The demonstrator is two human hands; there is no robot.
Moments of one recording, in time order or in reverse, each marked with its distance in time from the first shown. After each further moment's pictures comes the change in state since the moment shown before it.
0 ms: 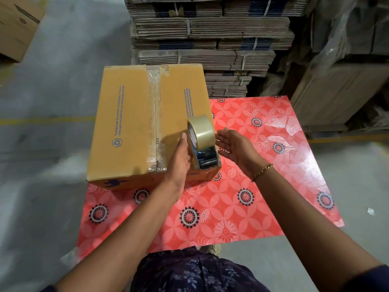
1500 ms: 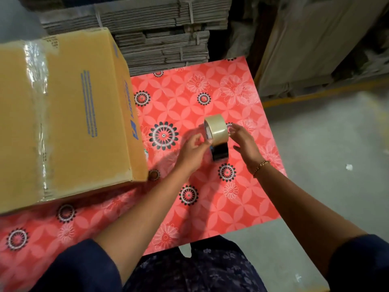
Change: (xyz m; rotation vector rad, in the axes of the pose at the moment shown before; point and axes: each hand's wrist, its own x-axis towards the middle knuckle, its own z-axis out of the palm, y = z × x) left_hand 0.150 -0.106 0.231 0.396 -0.057 -0.265; right_hand 0.066 0.079 -0.259 -0.104 0.242 0.066
